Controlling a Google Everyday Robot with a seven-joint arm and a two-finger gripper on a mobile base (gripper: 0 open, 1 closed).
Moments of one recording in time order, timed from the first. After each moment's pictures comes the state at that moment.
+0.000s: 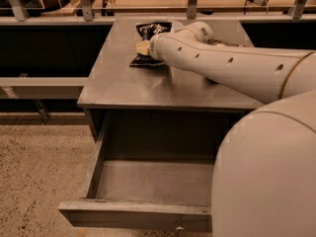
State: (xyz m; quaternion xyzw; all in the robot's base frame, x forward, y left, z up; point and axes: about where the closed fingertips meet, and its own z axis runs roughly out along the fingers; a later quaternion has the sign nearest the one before) arm 0.821 0.008 0.866 -0.08 0.84 0.16 0.50
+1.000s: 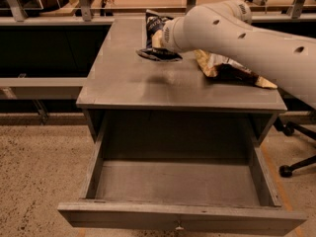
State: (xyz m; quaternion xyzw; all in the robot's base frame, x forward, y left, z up) arm 0.743 -0.020 0.926 -0.11 0.86 0.17 0.47
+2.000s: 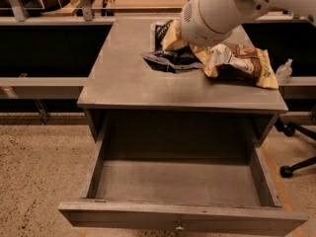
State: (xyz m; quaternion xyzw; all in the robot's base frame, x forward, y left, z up) arm 0.596 -0.046 0.979 -0.05 0.93 0.21 0.31
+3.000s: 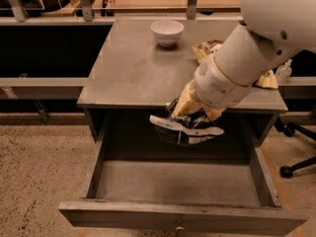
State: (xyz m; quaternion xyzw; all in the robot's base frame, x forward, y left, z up) arm 0.458 -0.068 0.888 0.03 0.97 0.22 0.05
